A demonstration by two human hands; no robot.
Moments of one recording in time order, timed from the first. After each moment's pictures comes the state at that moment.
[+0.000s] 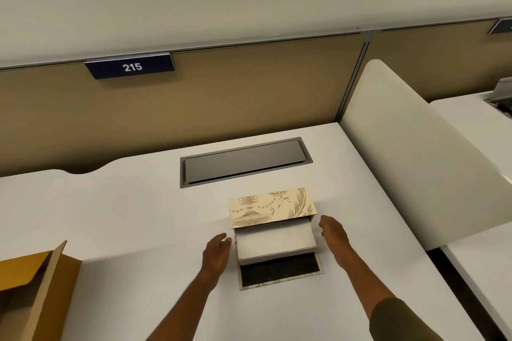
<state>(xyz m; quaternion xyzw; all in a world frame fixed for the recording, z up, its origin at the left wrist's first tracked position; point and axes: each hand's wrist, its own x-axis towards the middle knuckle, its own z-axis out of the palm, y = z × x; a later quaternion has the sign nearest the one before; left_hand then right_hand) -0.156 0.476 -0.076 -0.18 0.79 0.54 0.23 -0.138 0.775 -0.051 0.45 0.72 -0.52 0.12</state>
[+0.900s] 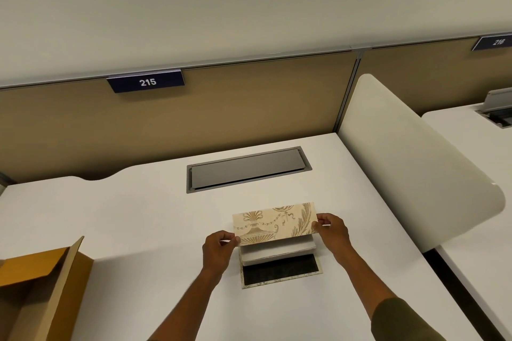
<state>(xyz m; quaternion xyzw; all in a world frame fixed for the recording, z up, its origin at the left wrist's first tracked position) -0.141 0.479 -0.037 -0.10 0.82 0.55 0.10 -0.110 0.768 -0.019 0.32 0.80 -0.51 0.02</state>
